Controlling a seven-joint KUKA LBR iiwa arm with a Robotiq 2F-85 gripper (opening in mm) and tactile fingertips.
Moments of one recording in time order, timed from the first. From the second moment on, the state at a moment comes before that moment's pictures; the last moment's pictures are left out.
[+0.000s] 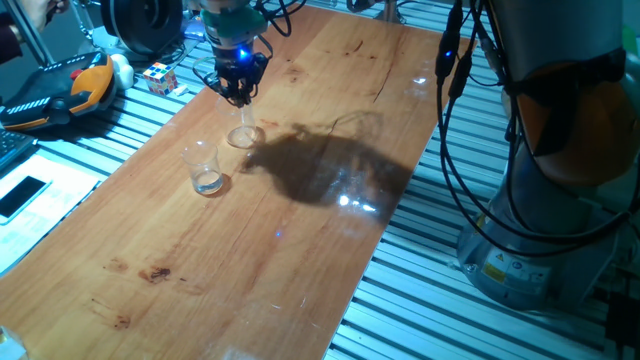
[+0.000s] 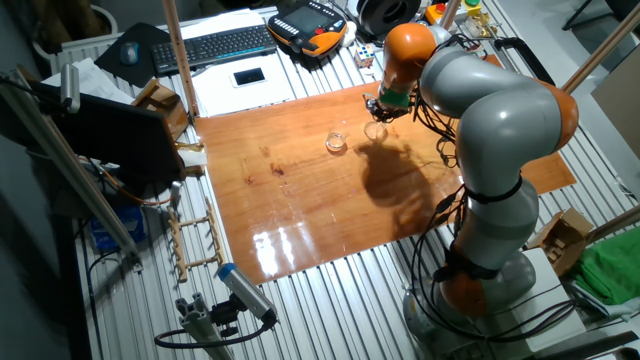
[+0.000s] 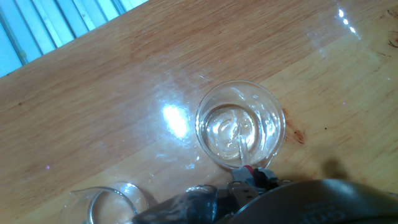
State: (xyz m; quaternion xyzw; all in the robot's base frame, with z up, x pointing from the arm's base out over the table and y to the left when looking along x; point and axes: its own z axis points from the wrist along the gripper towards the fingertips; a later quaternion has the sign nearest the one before) arm 0.598 -0.037 0.152 0.24 0.97 -0.03 0.07
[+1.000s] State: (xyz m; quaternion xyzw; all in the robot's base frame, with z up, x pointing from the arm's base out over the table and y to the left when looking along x) arm 0.598 -0.037 0.156 0.23 0.97 -0.03 0.08
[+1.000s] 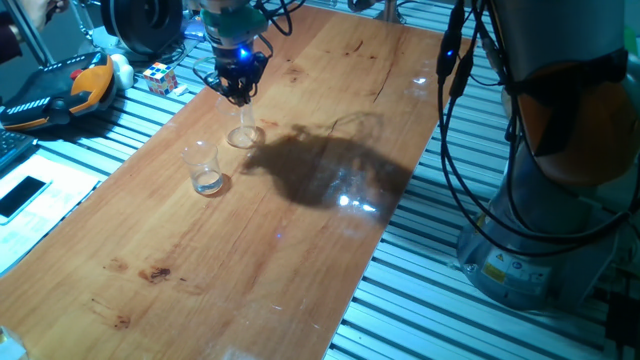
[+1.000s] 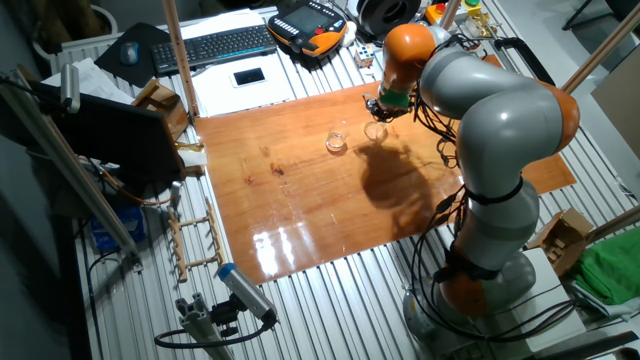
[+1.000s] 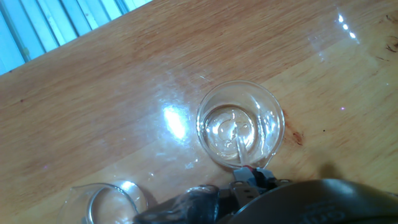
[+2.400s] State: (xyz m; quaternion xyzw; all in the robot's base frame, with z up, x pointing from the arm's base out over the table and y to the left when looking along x) arm 0.586 -0.011 0.241 0.22 0.97 -0.04 0.09
